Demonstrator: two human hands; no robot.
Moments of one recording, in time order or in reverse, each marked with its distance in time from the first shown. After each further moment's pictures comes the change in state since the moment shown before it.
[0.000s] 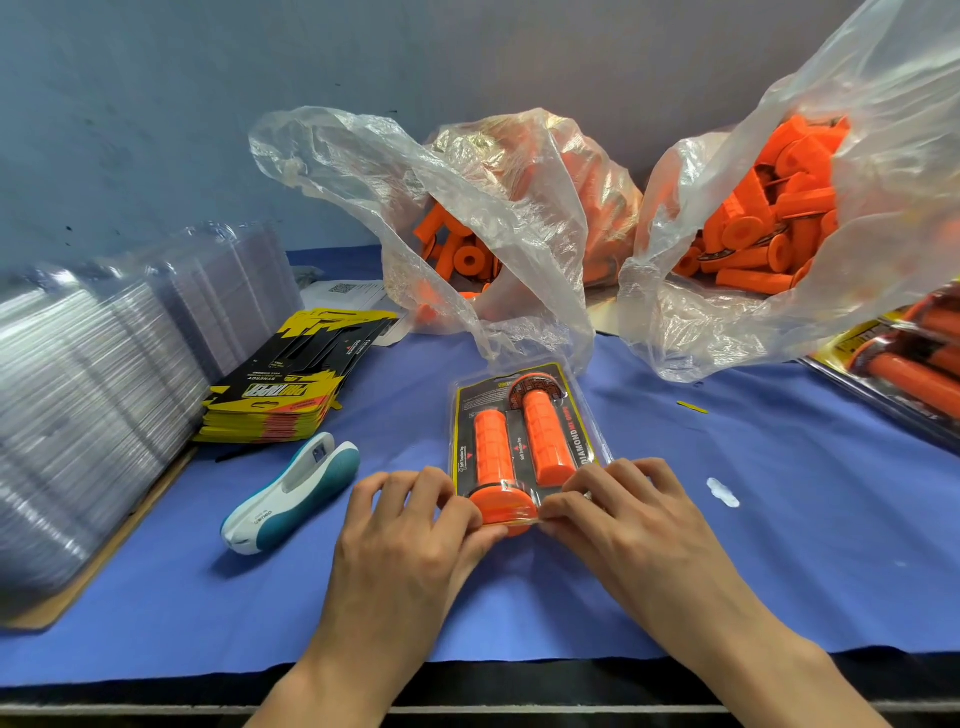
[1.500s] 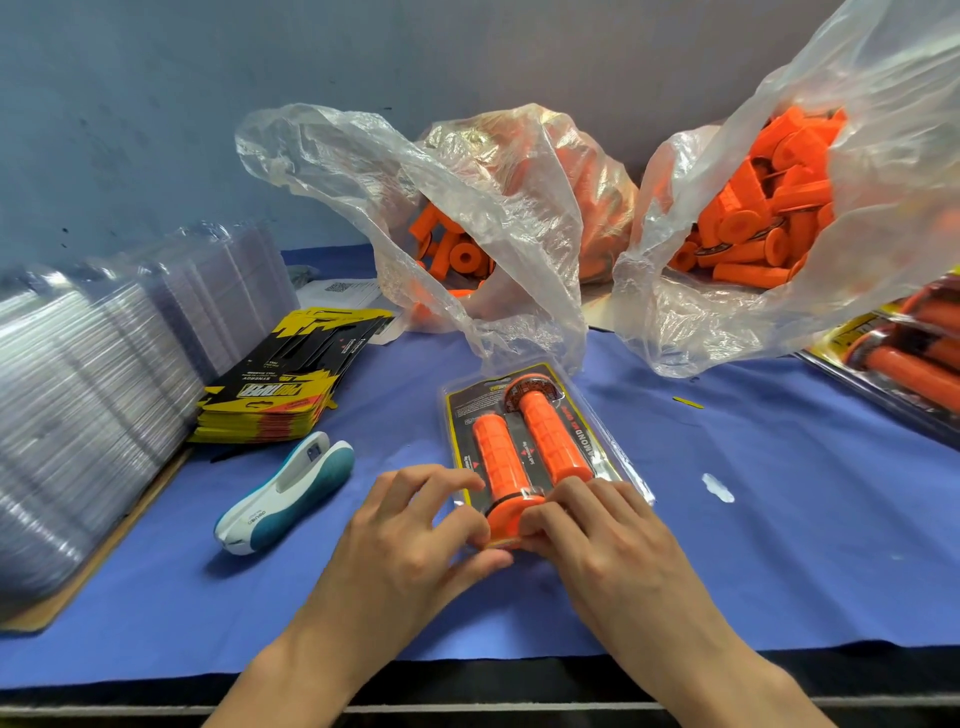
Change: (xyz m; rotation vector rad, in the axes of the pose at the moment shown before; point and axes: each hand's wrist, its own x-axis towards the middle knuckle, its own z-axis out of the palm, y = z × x) left_hand 0.006 -0.011 0.000 -0.282 -0.029 0.193; right_hand -0.006 -0.023 -0.007 0.112 -0.164 0.064
